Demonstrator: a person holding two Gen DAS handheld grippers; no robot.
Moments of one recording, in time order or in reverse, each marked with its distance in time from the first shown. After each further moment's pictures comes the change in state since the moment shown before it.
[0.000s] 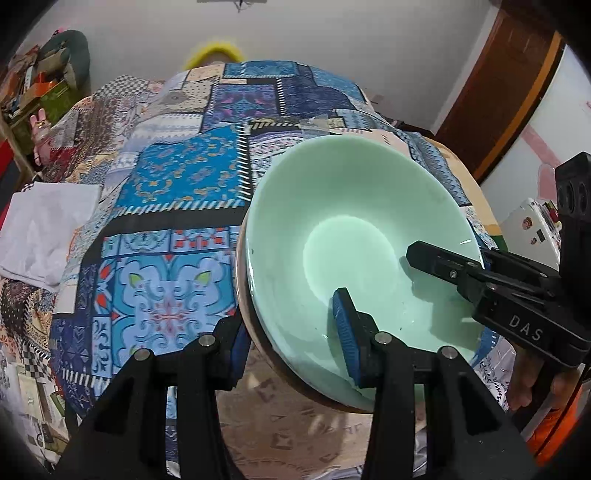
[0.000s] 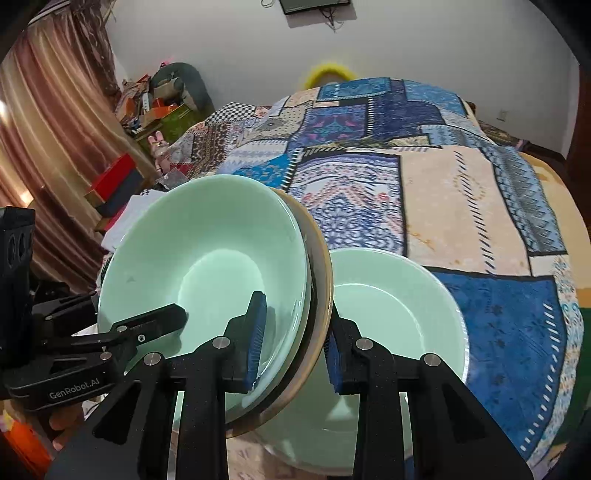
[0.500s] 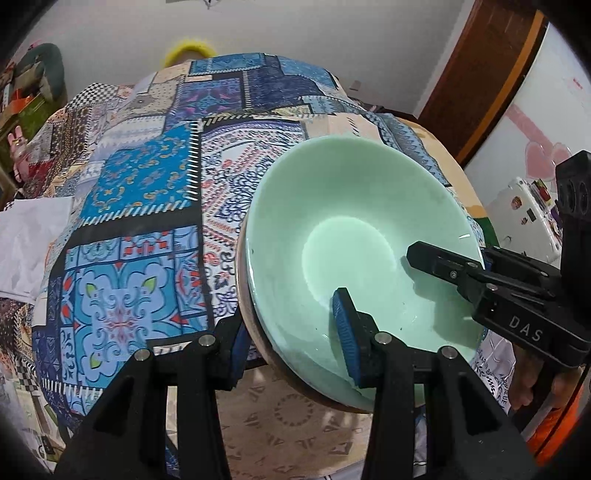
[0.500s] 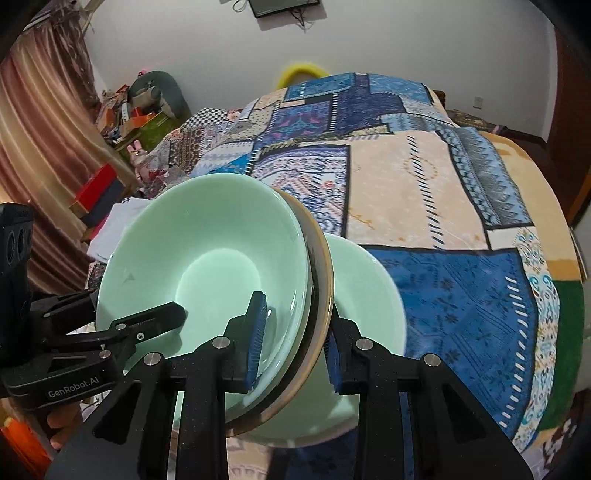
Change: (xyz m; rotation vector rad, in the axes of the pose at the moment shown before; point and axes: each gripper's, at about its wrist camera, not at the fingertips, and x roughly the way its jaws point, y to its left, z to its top) left arm 0.022 -0.047 0.003 0.067 0.037 -0.036; right arm -0.022 -0.042 -0.017 0.060 -0.001 -0.049
